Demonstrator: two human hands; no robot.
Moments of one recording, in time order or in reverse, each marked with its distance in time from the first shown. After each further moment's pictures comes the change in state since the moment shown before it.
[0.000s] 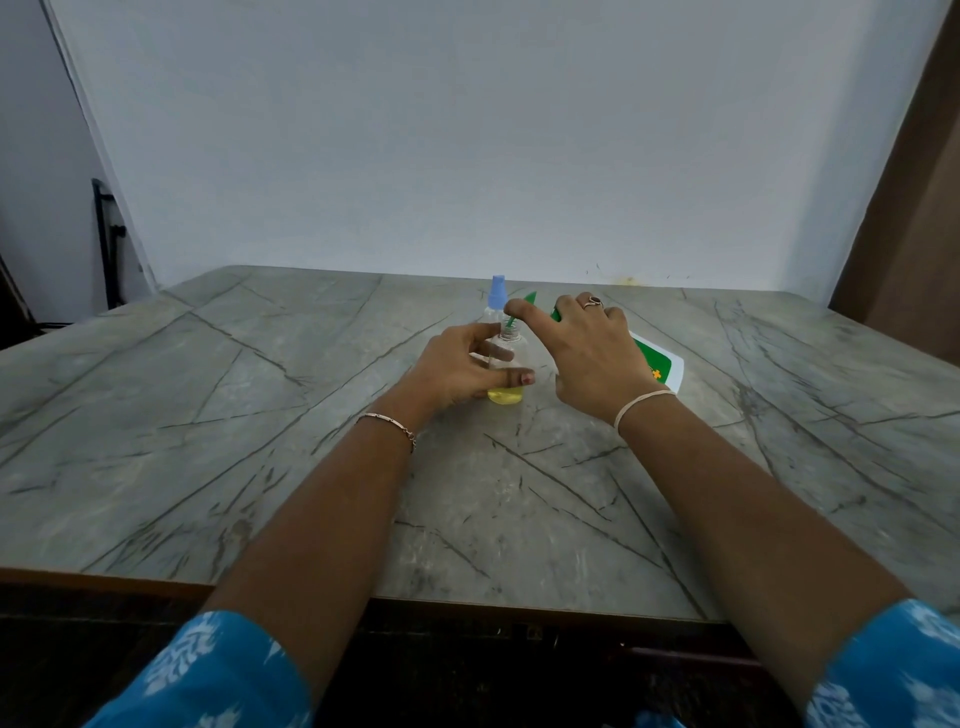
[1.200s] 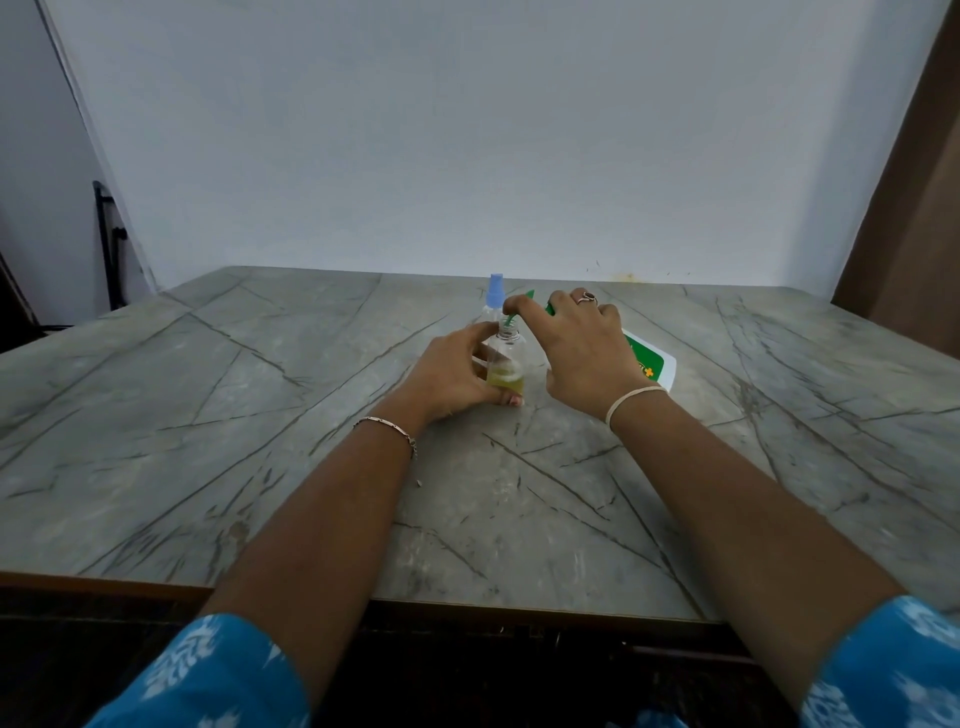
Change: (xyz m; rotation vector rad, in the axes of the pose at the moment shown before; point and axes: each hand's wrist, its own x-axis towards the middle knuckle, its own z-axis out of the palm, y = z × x) left_hand 0.003 -0.008 0.002 0.208 0.021 0.097; right_hand 0.005 -0.003 0.001 0.063 0.008 0.033
